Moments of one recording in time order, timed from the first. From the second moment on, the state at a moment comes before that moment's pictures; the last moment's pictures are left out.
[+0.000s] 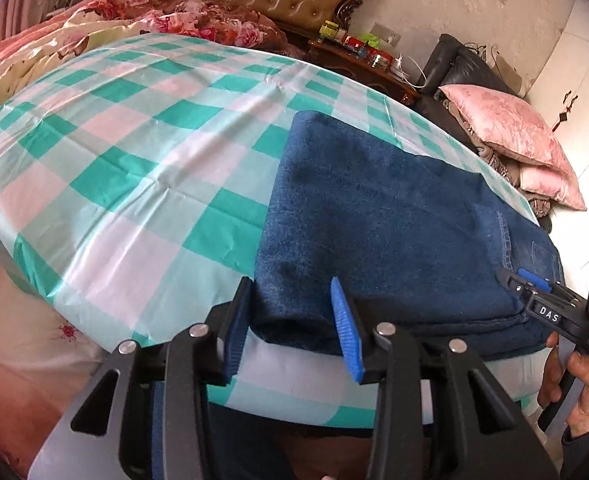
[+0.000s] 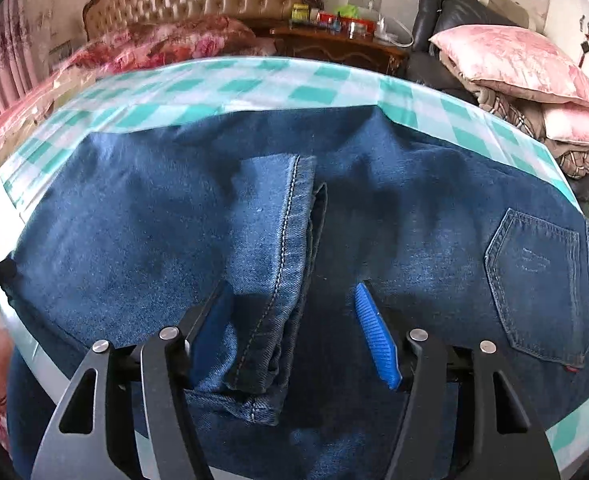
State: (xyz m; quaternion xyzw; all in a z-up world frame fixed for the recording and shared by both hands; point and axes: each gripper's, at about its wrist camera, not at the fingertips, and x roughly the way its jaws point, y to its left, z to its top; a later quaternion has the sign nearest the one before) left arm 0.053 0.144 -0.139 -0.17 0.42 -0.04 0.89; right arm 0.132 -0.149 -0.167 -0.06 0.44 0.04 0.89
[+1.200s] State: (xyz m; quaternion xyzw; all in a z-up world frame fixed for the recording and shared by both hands) left arm 0.051 0.152 -0.138 -0.22 0.43 -0.06 0.87; right arm 0.157 -0.121 -0.166 -0.09 0.45 0.04 0.89
